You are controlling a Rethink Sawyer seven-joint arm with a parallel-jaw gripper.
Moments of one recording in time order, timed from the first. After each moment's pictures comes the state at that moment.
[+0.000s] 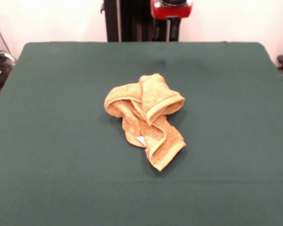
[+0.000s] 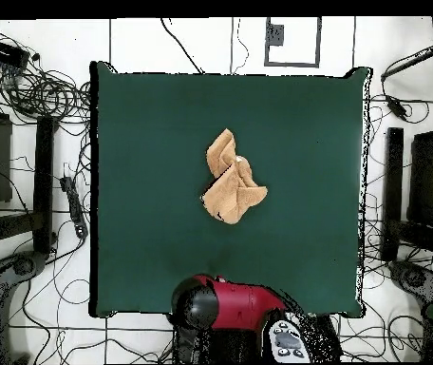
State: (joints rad) arm -0.14 -0.66 -0.07 2.15 -0.17 0.24 1.57
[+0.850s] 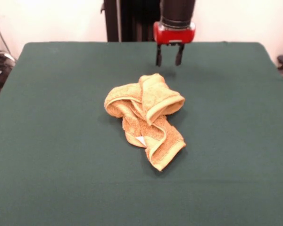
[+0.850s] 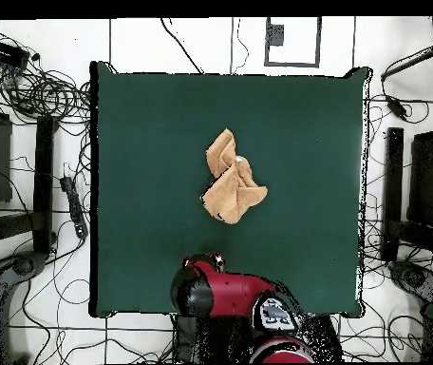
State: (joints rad) arm -0.11 -0.52 -0.07 2.08 -0.17 -0.05 1.57
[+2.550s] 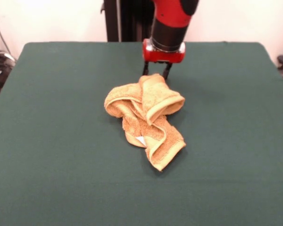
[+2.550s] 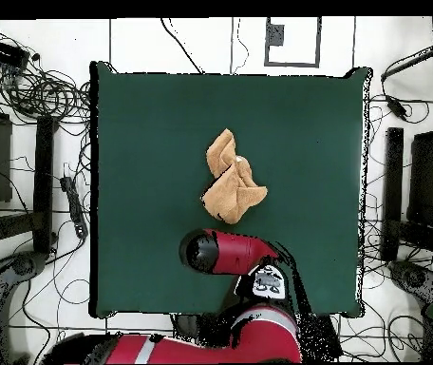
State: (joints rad) arm -0.02 -0.40 -0.18 1.81 -0.05 0.29 1.57
